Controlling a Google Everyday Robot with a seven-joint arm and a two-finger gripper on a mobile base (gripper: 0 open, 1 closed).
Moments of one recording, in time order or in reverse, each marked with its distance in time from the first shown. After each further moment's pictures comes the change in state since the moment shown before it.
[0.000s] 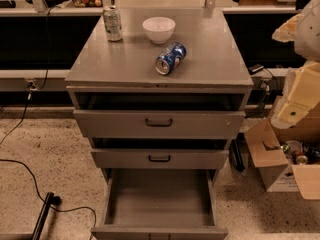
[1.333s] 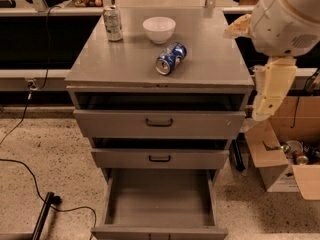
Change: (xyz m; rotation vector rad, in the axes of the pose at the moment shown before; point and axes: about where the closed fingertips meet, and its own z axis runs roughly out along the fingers) arm -0.051 -0.005 0.026 -0.073 -0.062 -0.357
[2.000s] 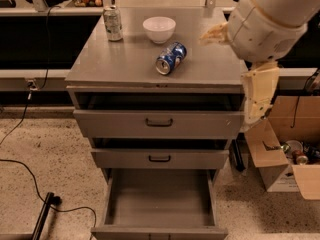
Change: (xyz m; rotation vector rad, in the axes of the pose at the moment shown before) arm -0.028 0.002 0.015 -0.043 -0.021 -0.234
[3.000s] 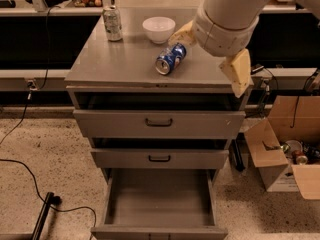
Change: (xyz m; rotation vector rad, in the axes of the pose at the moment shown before) arm 0.002 -0.060 0.035 0.038 0.203 -0.481
